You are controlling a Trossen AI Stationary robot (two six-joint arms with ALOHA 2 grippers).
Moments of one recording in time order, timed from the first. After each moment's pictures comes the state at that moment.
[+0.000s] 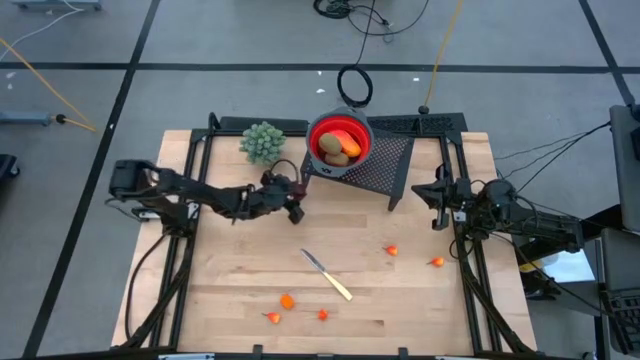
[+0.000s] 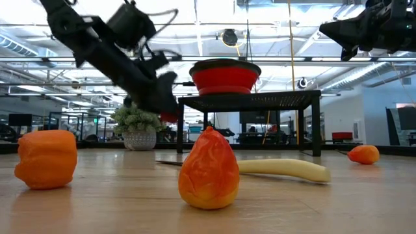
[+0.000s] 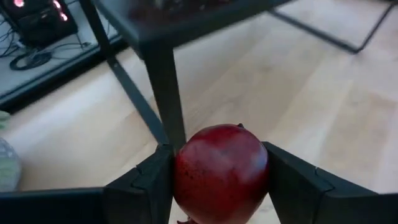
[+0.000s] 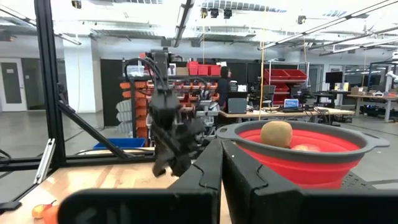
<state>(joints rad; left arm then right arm) 0.06 1.54 0.61 0.35 -0.50 -0.32 -0.19 0.03 0.12 0.16 -0.03 0.01</state>
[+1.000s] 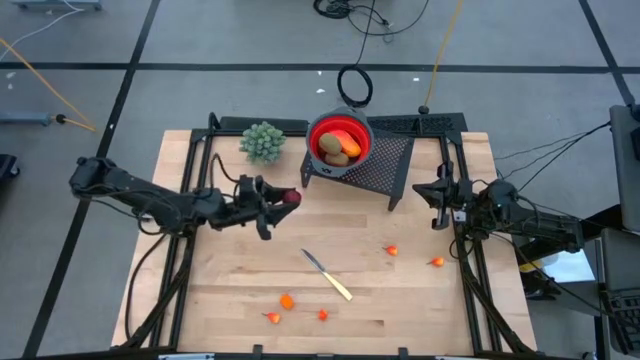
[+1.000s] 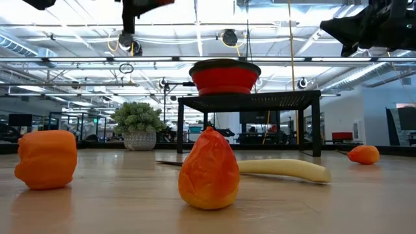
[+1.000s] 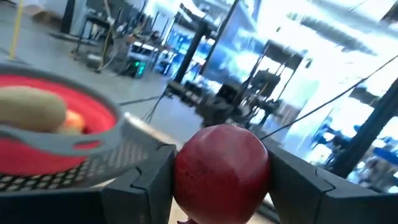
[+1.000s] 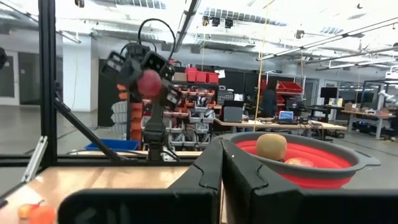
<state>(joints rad) -0.22 1.13 0.61 0.67 -0.44 -0.41 -0.19 0.03 0.12 0.19 -0.03 -0.06</state>
